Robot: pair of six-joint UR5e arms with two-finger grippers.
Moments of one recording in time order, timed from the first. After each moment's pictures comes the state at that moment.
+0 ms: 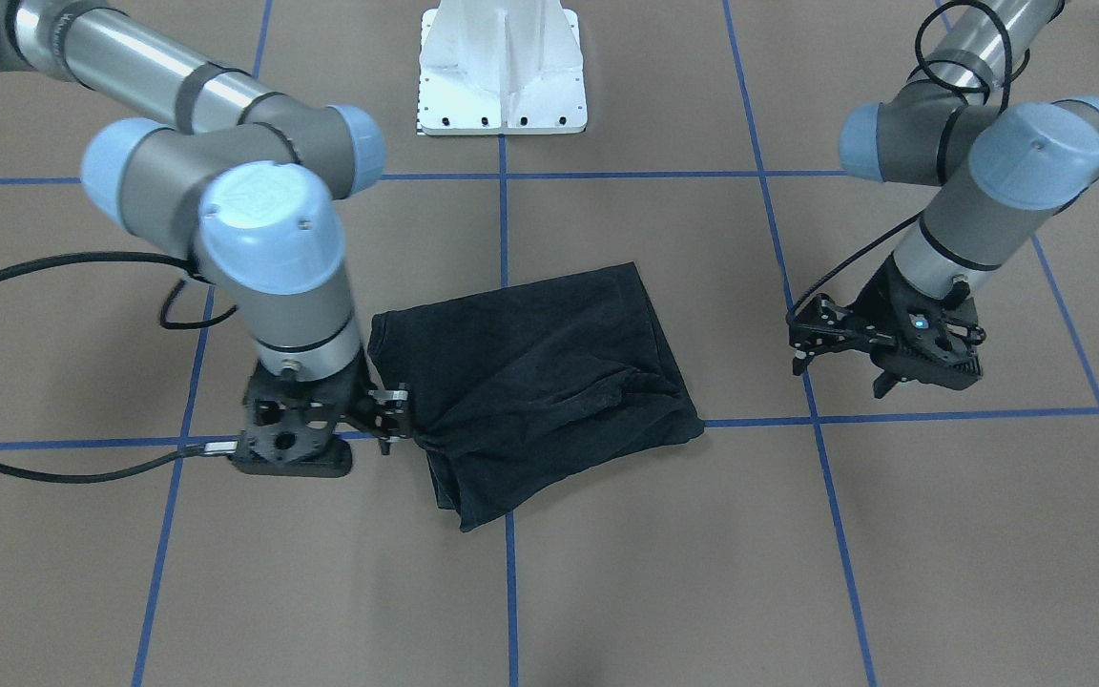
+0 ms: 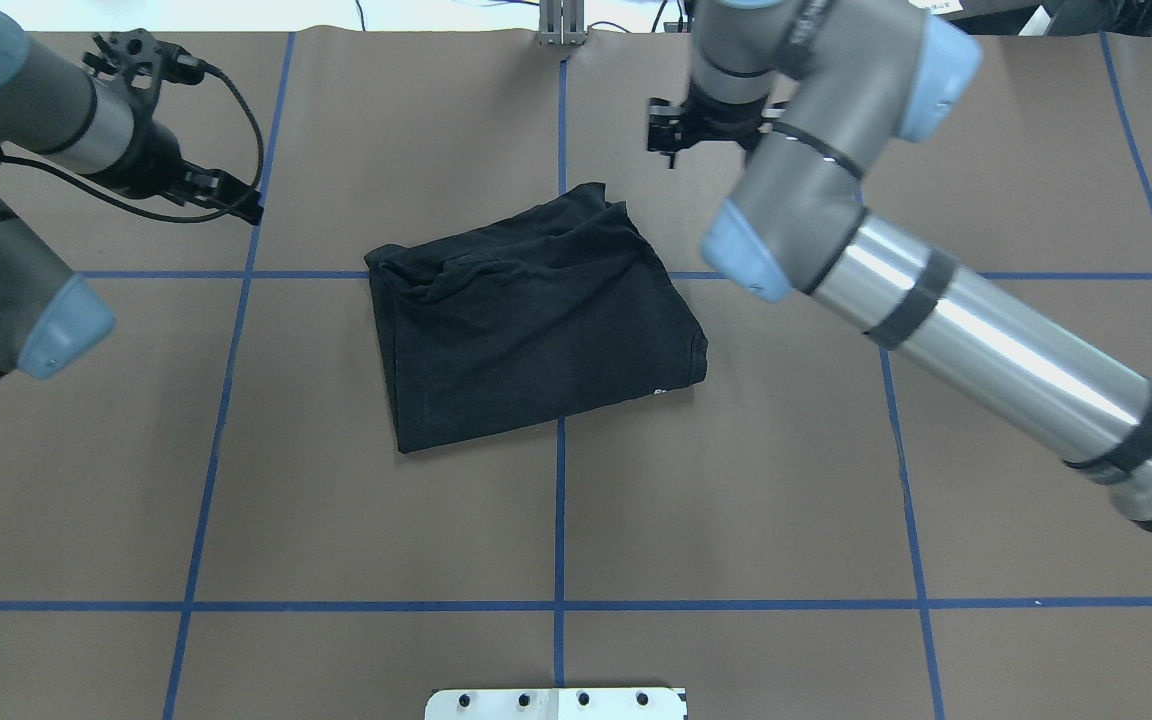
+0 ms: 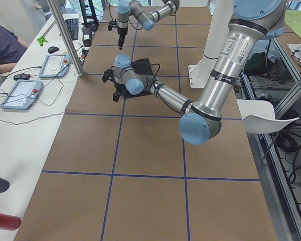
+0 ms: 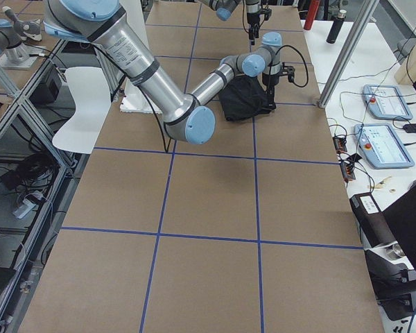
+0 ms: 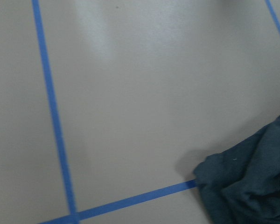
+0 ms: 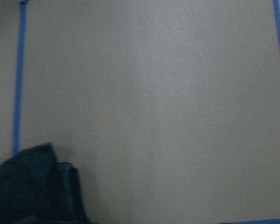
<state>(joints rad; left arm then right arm) -1.00 -1.95 -1.64 -1.89 -2.11 -0.53 0.87 -0.80 1.44 -1.59 1.97 0.93</state>
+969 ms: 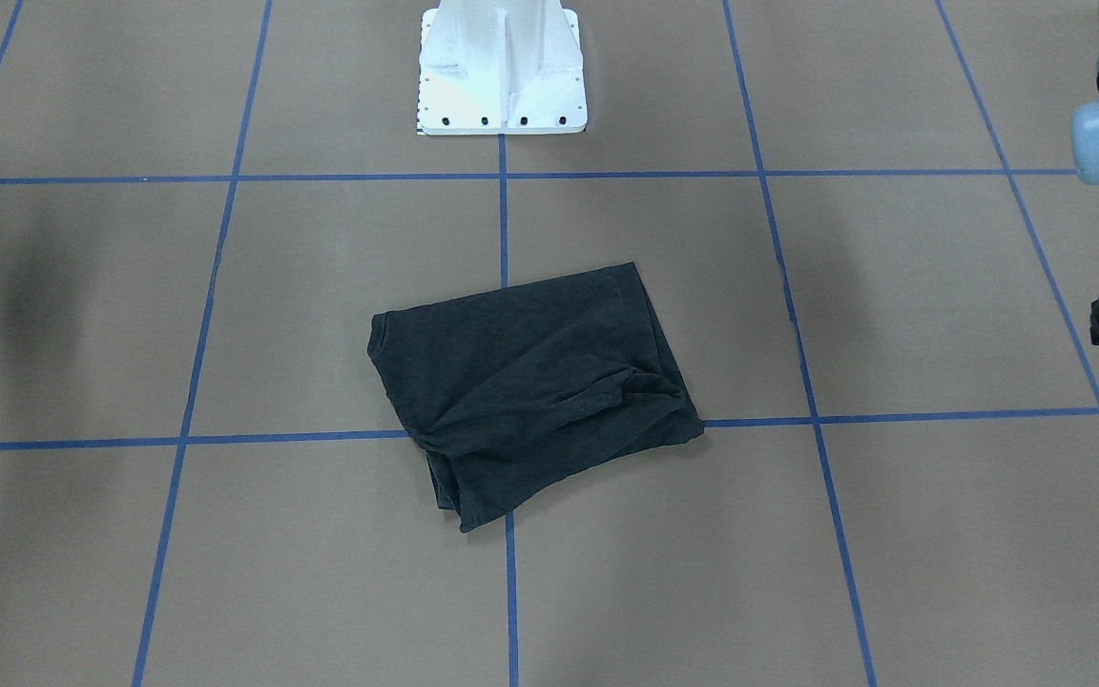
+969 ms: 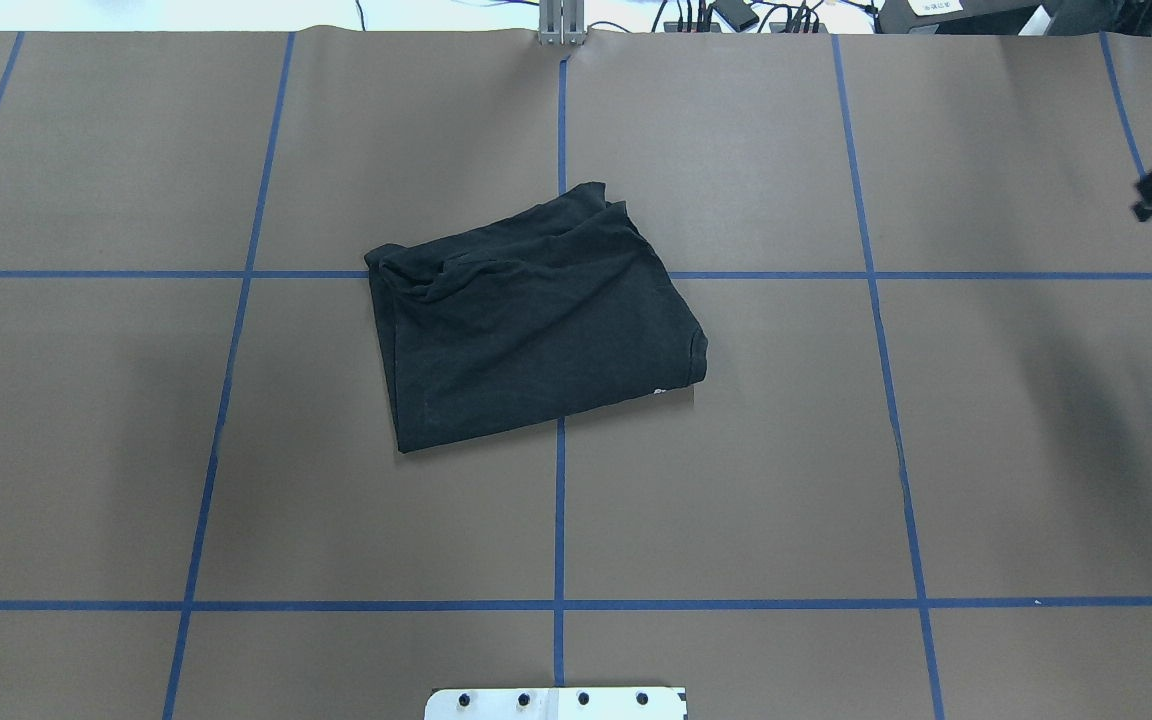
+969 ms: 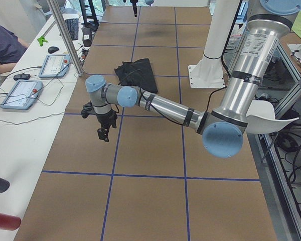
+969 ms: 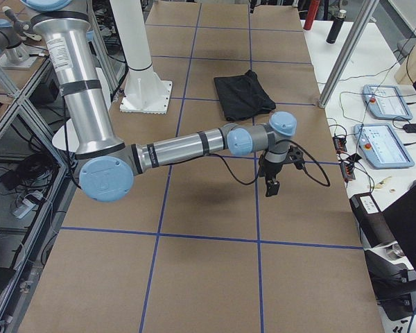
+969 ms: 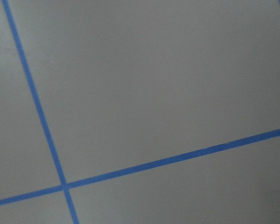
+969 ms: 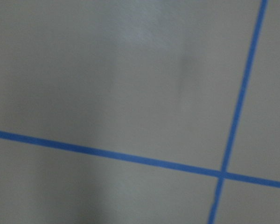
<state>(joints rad) -1.35 -1.87 -1.59 -1.38 -2.20 0.00 1.36 -1.38 1.56 -1.59 2.22 0.07</state>
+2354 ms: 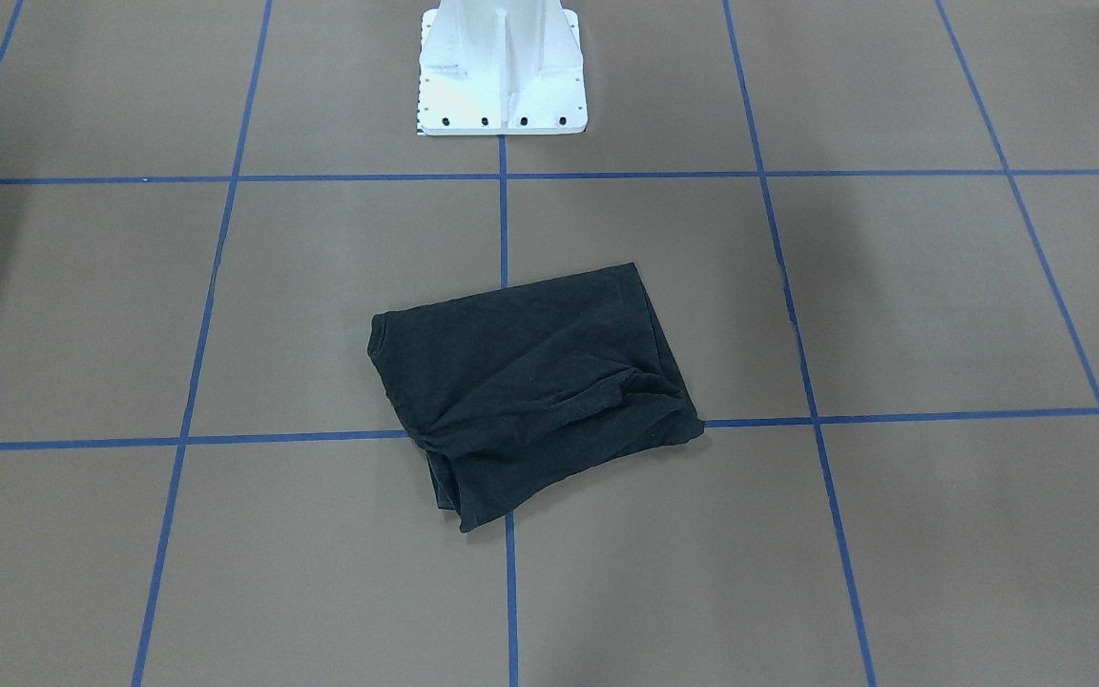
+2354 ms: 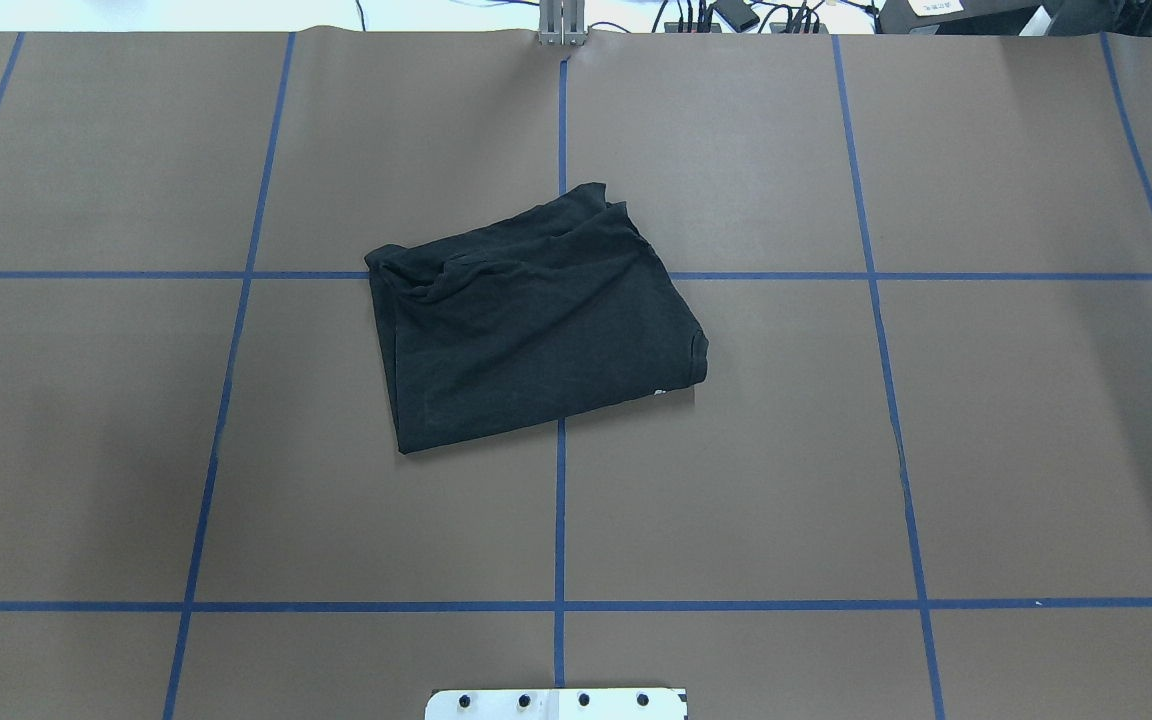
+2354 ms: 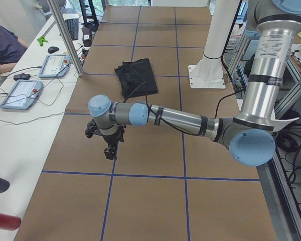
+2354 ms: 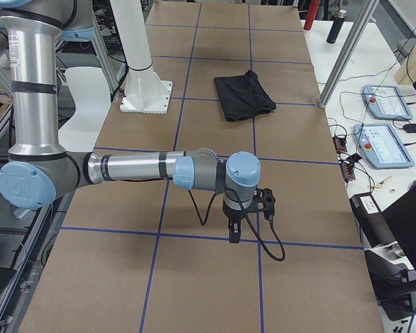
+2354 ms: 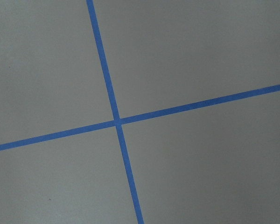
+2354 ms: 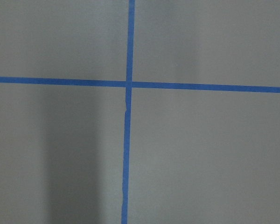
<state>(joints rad) -1.47 -1.72 -1.63 -1.40 -2.32 0.14 1.59 -1.60 1.71 -1.69 2.29 -0.06</state>
